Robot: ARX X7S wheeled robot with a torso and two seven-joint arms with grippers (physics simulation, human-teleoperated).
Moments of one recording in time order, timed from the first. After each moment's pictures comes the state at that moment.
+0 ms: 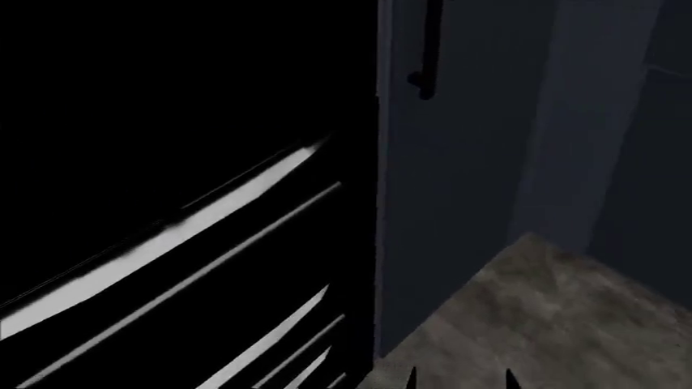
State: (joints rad) left arm -0.05 -0.16 0.21 -0.09 -0.11 0.05 -0.26; right arm 0.00 0.18 -0.20 0.03 0.14 -0.15 0.21
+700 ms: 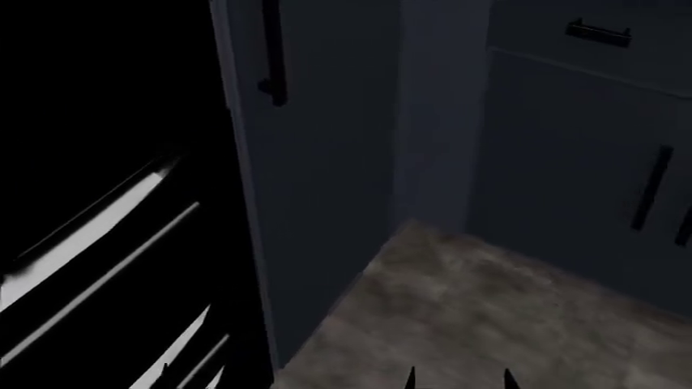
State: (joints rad) left arm -0.06 -0.17 0.23 -0.09 -0.13 0.05 -0.28; right arm 0.01 0.19 -0.22 0.03 0.16 -0.15 0.22
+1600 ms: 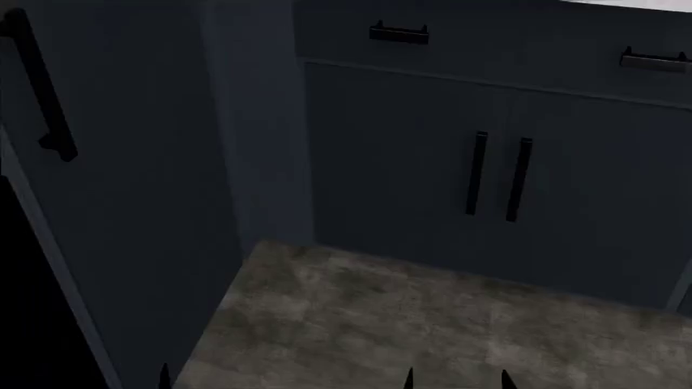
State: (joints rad) left arm -0.07 -0.19 0.26 -0.09 -0.15 0.05 -0.30; right arm 0.01 0.21 -0.24 0.03 0.19 -0.14 0.22
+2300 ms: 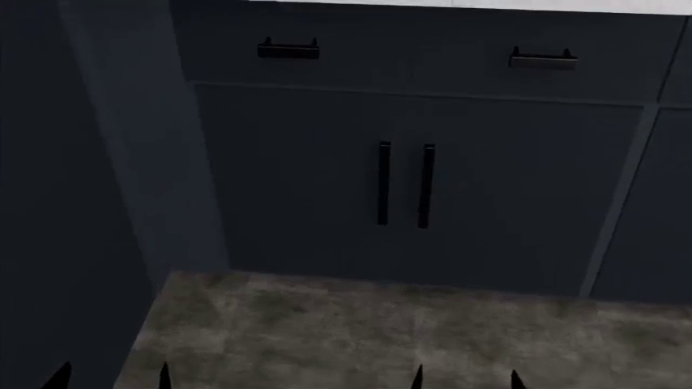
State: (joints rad) left arm -0.08 -0.20 0.27 -0.10 -0.17 0.06 -0.31; right arm 0.02 0.21 -0.25 0.05 0.19 -0.15 0.26
